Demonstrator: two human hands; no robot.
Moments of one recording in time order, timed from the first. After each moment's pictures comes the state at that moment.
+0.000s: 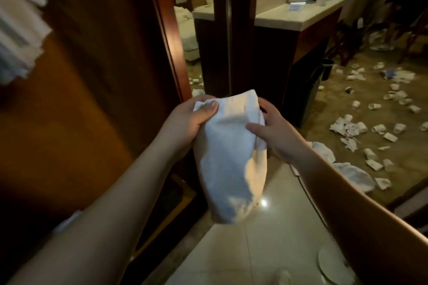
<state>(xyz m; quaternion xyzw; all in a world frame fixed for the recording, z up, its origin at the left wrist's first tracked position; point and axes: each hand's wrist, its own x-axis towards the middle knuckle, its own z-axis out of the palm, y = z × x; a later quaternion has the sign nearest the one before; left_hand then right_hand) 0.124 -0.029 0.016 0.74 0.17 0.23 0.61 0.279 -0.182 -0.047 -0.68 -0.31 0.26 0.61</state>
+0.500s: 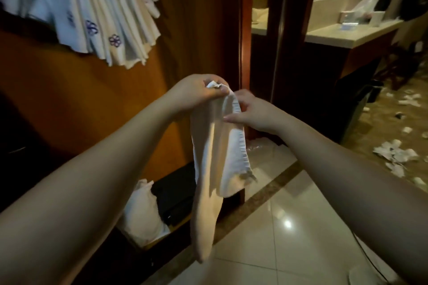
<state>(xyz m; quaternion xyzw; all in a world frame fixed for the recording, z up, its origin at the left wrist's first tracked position) -0.077 -0.005 0.108 0.90 0.18 0.20 0.34 0.092 -0.109 0.043 -0.71 -0.58 0.17 0.35</state>
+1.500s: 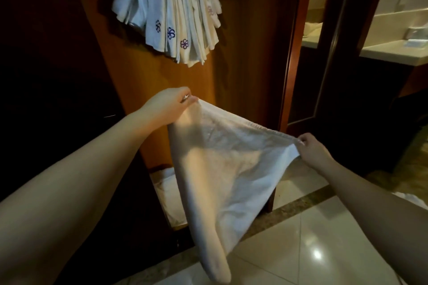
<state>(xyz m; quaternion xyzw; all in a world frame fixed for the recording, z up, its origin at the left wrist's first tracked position) -0.249 0.003 0.090 0.89 0.41 0.20 -0.01 0.093 -0.158 -0.078 -0.84 -0.39 0.11 0.37</state>
